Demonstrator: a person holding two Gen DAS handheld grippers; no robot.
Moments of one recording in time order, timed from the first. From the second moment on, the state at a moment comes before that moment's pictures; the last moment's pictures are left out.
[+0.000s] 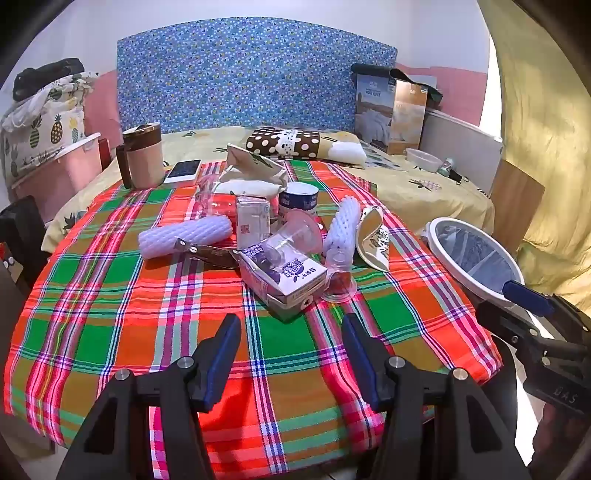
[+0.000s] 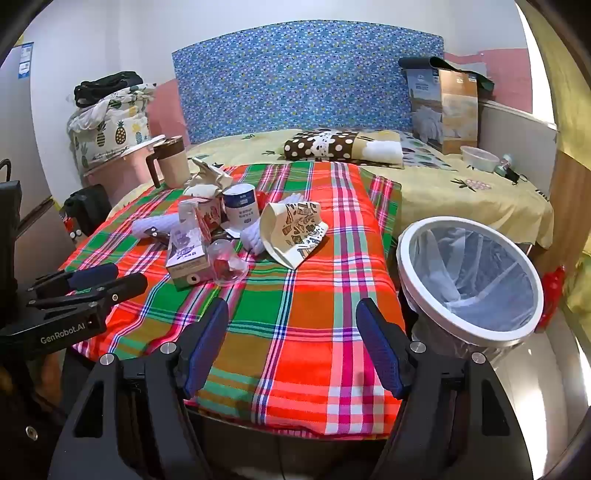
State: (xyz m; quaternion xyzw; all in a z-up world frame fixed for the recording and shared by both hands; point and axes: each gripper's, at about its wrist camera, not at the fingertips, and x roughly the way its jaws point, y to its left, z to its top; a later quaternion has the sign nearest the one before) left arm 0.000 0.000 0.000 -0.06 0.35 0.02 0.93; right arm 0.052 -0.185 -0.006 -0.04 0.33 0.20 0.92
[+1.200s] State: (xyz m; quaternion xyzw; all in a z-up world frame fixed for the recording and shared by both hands) left arm -0.001 -0.003 0.006 -0.05 0.34 0.02 0.94; right arm 0.052 -0.185 -0.005 -0.04 0.33 0.20 0.92
